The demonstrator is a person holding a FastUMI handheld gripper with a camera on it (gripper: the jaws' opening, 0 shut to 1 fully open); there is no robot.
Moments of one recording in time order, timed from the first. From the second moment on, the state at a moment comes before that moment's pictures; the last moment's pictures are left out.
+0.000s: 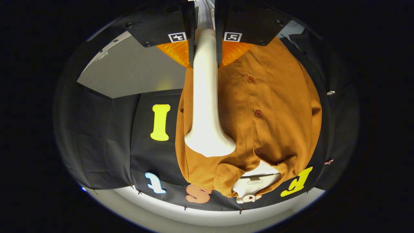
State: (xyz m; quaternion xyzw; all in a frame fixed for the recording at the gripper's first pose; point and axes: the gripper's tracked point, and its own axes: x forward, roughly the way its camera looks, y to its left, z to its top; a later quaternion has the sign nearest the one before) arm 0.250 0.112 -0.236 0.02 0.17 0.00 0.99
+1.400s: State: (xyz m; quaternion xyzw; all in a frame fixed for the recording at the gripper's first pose) arm 0.194 0.124 -0.391 -0.02 0.34 0.03 0.94
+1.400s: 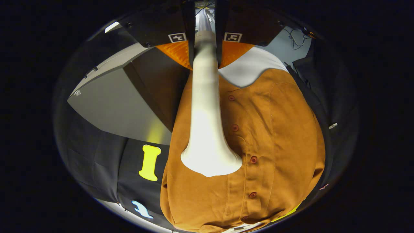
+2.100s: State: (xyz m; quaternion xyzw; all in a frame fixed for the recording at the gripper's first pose) arm 0.165 0.113 -0.297 0.02 0.24 0.02 0.97
